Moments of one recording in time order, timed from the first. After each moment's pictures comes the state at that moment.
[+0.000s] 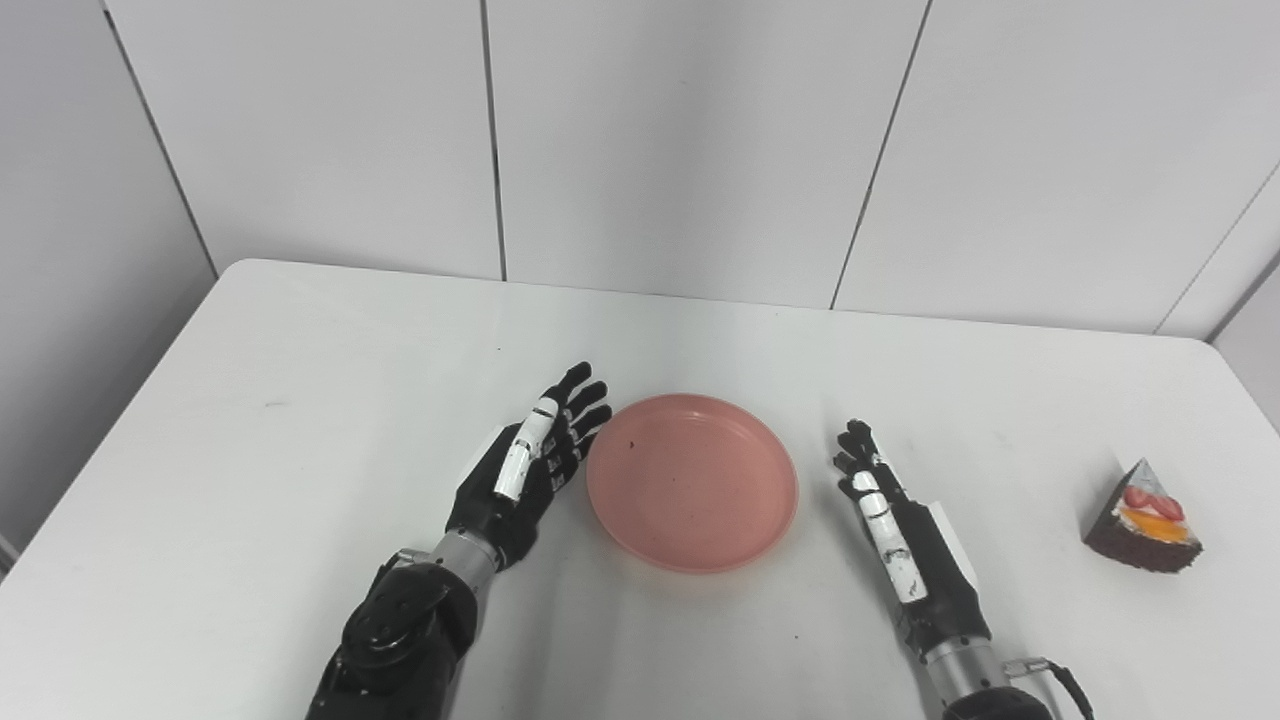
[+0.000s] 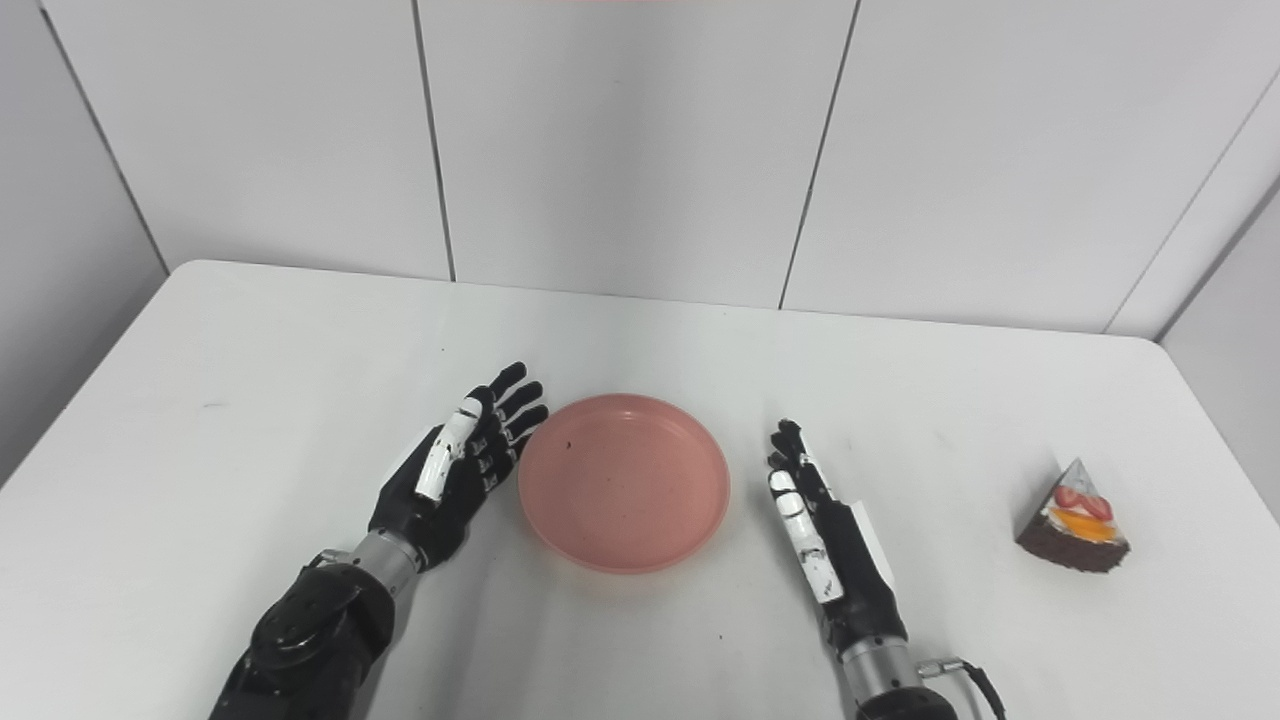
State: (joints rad) left arm -0.32 0.05 -0.02 0.12 -0.29 0.20 -0.21; right arm -0.19 -0.13 0.09 0.04 -0.03 0.02 0.12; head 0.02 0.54
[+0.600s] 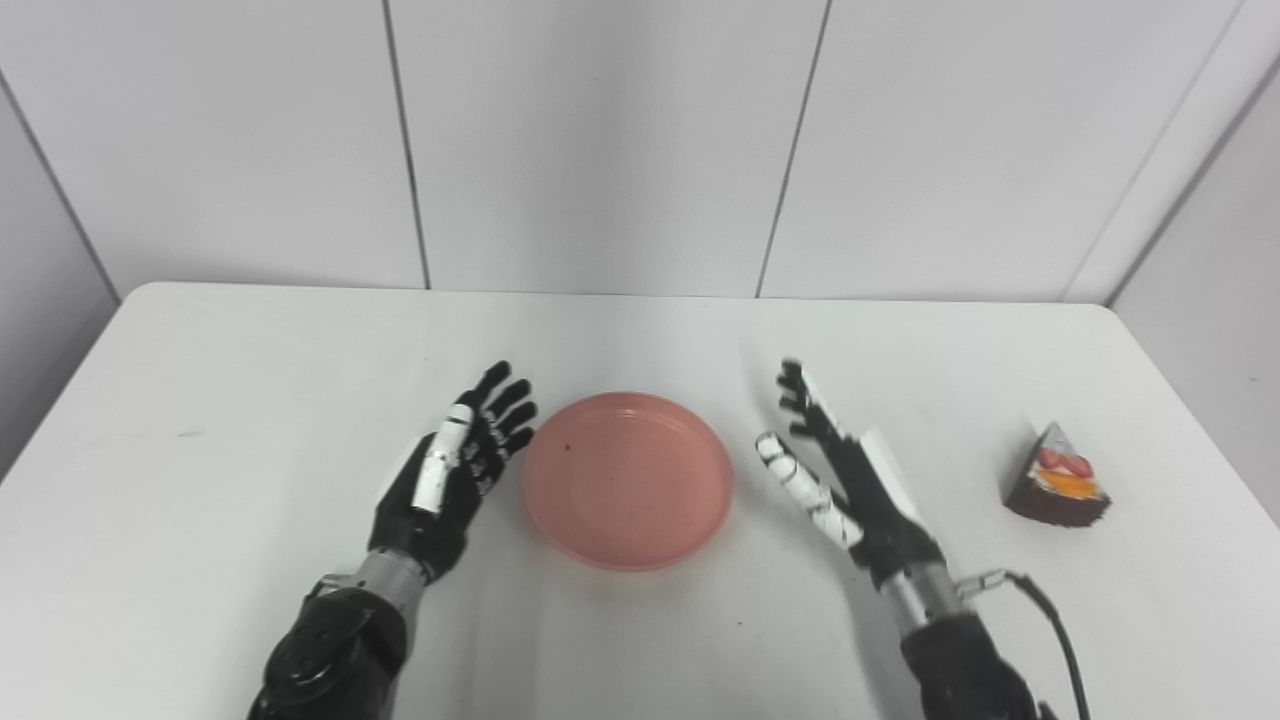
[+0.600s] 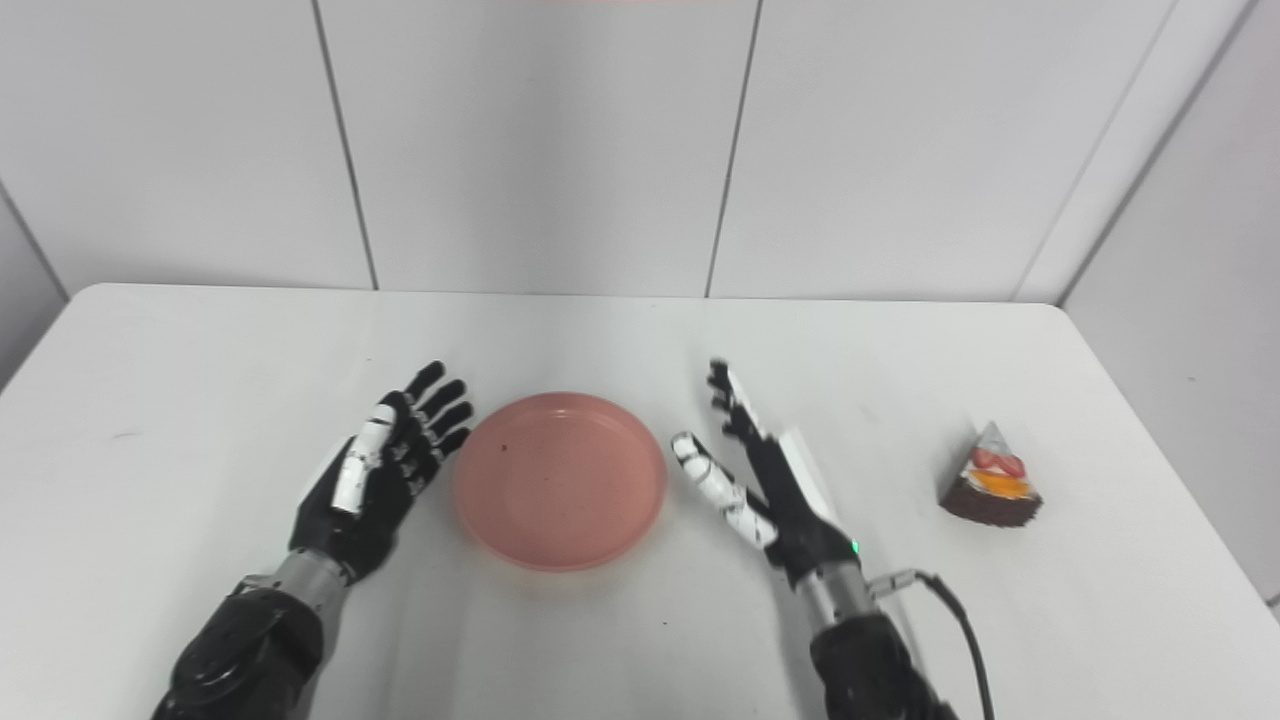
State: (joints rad) left arm -0.33 0.05 0.03 0.19 -0.32 0.14 -0.24; right arm -0.28 -0.23 0.11 -0.13 -0.38 0.03 0.05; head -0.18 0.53
